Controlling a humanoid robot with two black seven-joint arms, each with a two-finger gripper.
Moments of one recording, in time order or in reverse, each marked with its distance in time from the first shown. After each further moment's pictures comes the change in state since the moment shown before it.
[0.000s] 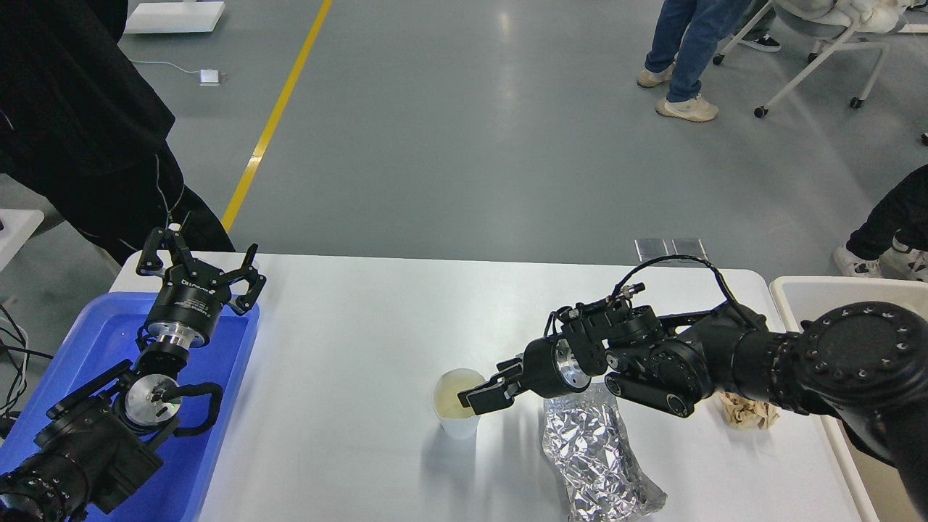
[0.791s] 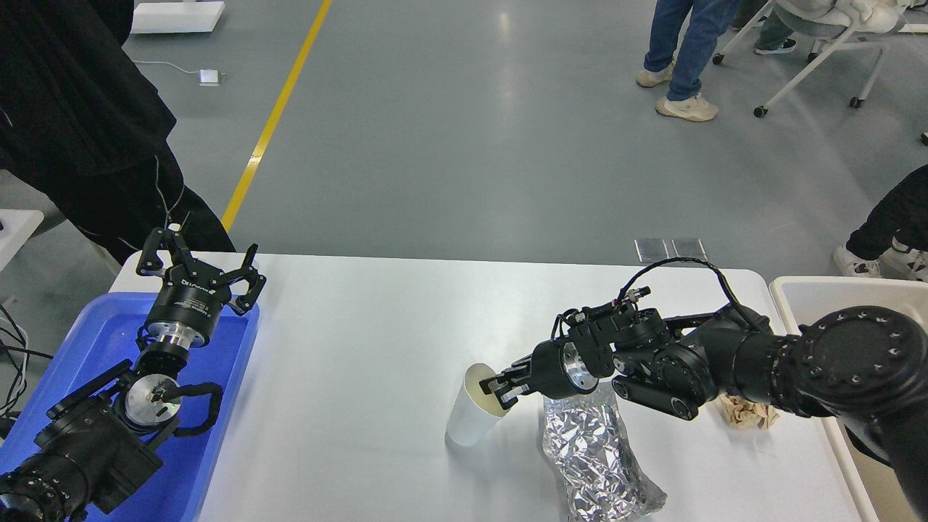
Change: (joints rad) left arm 0.000 0.000 0.000 0.000 0.000 0.000 0.000; right arm -0.001 0.002 -0.046 -0.020 -0.006 -0.029 0.018
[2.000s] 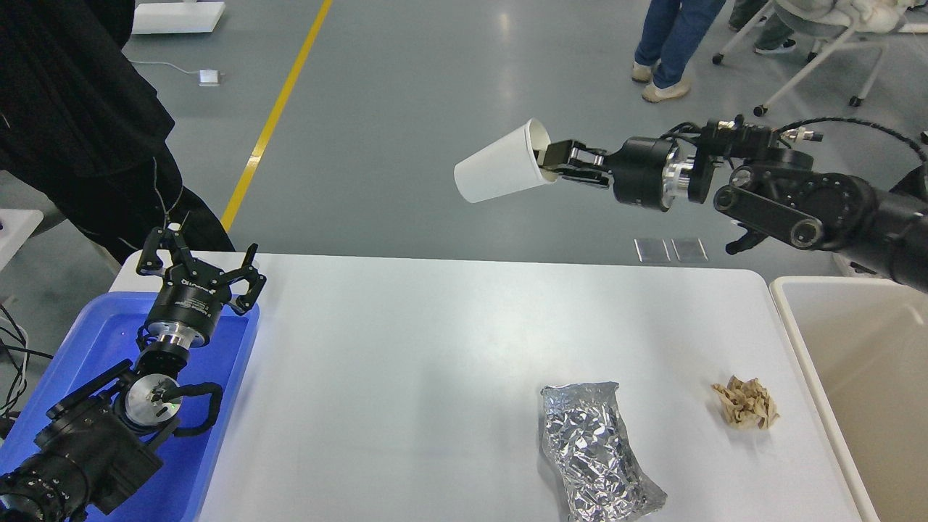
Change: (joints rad) left arm 0.000 0.000 0.000 0.000 0.000 0.000 0.000; right arm 0.259 -0.370 0.326 0.032 0.499 0.177 0.154
